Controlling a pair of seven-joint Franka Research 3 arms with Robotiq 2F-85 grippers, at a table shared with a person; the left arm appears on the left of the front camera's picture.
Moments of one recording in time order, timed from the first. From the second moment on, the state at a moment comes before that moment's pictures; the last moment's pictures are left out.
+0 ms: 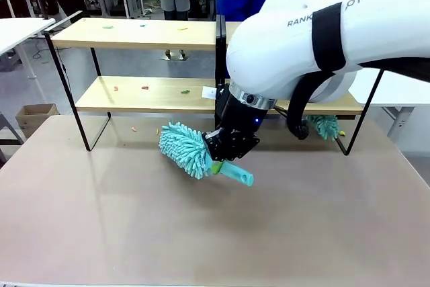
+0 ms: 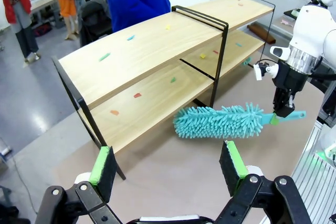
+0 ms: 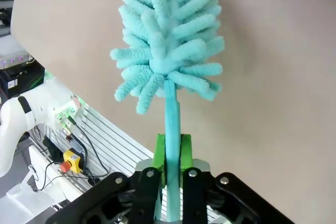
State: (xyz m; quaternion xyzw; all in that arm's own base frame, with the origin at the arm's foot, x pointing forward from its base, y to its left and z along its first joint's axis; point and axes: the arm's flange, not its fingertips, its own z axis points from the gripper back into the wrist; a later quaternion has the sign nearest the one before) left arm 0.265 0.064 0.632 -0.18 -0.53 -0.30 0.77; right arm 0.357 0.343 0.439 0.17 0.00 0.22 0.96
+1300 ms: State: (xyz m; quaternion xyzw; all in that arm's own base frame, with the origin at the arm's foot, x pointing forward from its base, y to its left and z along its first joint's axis) left arm 0.265 0.064 0.632 -0.18 -0.53 -0.30 0.77; right arm 0.401 0.381 0.383 0.14 -0.11 0.11 0.98
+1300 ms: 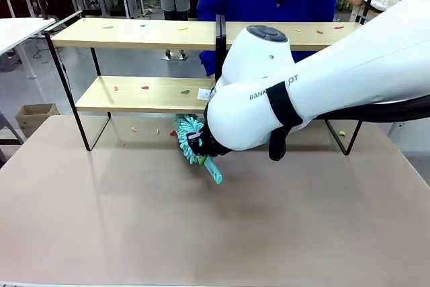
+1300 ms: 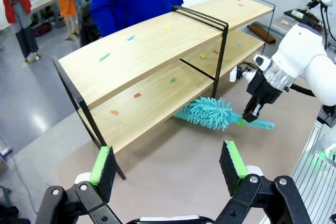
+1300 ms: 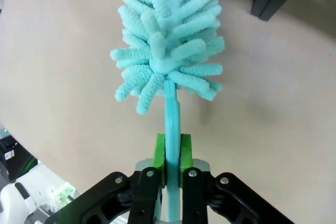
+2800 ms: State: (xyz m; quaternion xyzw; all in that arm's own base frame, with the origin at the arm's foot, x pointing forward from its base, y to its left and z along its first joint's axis) left arm 0.265 0.064 0.632 -0.18 -0.53 -0.30 0.77; right arm 0.458 0.485 0.369 0.14 -0.08 0.22 0.96
